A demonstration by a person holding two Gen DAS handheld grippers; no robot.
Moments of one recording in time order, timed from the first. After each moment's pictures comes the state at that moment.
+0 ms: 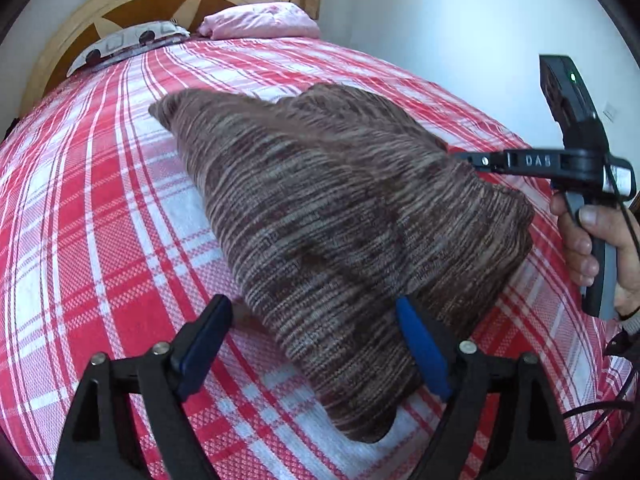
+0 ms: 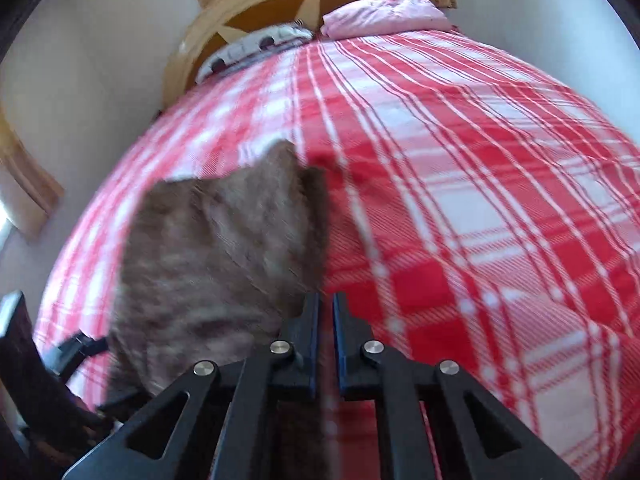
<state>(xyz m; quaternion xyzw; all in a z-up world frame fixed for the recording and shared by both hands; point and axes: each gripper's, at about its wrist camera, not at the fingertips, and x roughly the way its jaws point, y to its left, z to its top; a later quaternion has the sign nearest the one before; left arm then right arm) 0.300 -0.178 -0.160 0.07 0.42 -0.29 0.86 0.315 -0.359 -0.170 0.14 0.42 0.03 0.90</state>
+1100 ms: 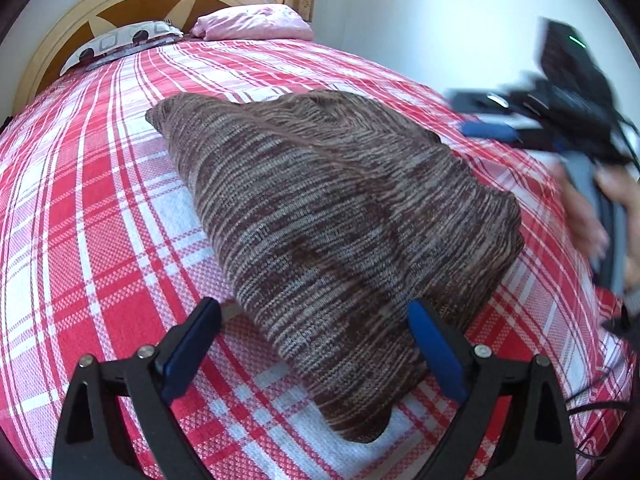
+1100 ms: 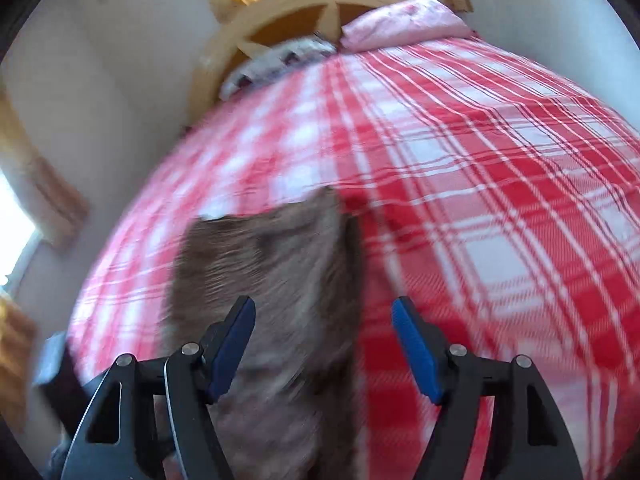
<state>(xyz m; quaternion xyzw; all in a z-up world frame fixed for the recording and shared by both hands) 0.298 -0.171 -0.163 0.06 0.42 -0.31 0.85 0.317 -0.365 -0.131 0.18 0.38 0.09 0.90</state>
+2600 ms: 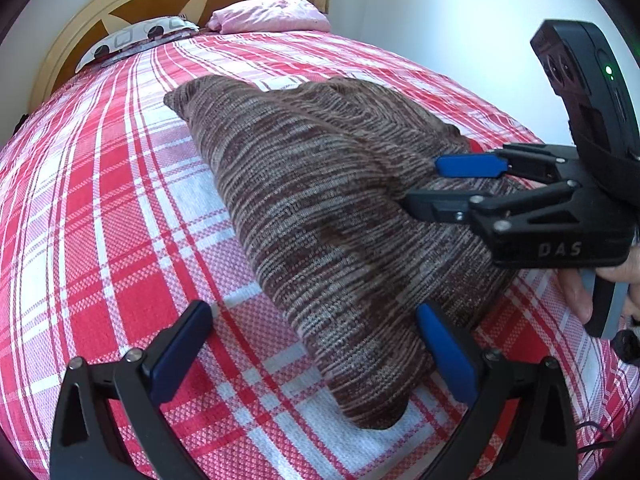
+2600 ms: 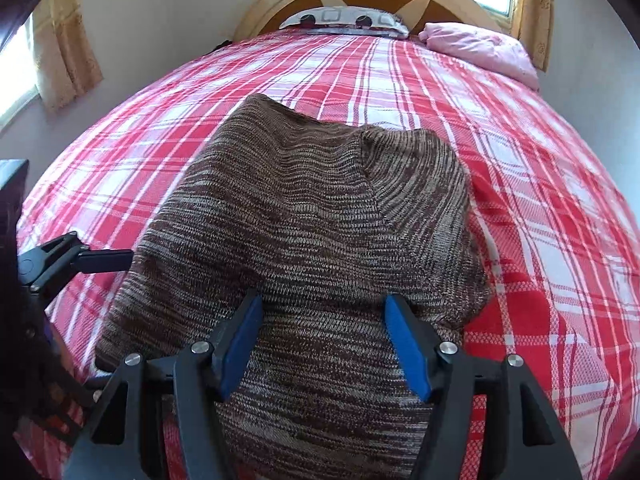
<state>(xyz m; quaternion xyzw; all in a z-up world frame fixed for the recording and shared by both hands) 0.294 -0.179 -0.166 0.08 0.43 -0.26 0.86 0.320 -0.261 -0.174 -0.03 0.43 0.12 0.90</state>
